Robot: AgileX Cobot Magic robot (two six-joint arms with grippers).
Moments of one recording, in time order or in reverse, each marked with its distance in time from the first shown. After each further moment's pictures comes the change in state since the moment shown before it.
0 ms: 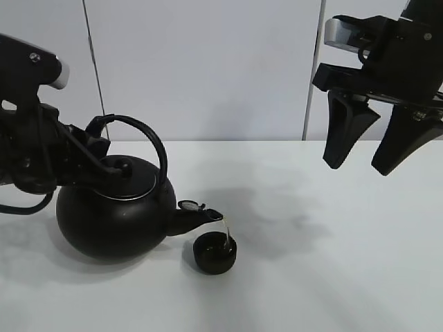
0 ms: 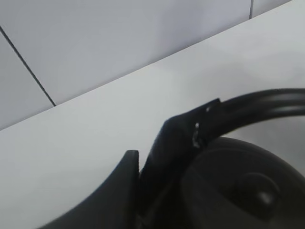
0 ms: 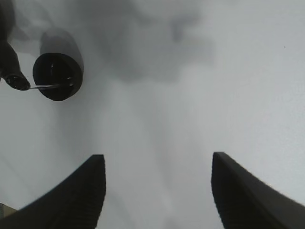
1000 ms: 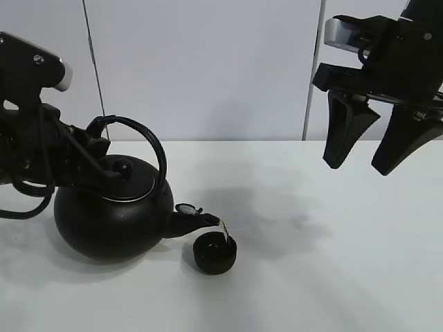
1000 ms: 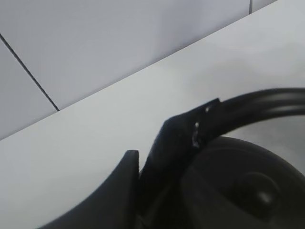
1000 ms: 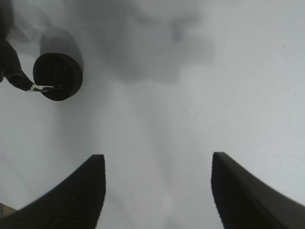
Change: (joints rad) left arm 0.002 0.000 -0.001 0.000 0.000 0.052; right arm 0.000 0.000 0.000 0.000 0.000 0.000
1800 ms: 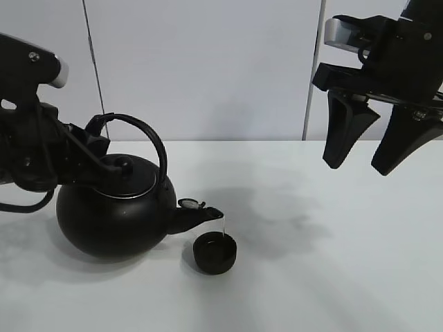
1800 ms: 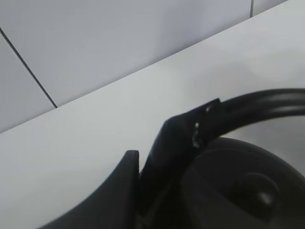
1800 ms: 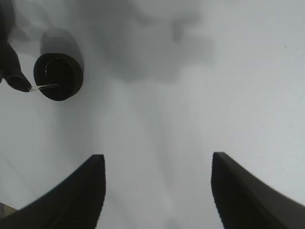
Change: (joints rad) left arm 0.000 0.000 0.000 0.000 -0.005 -0.051; right arm 0.000 0.000 0.000 0.001 0.000 0.000
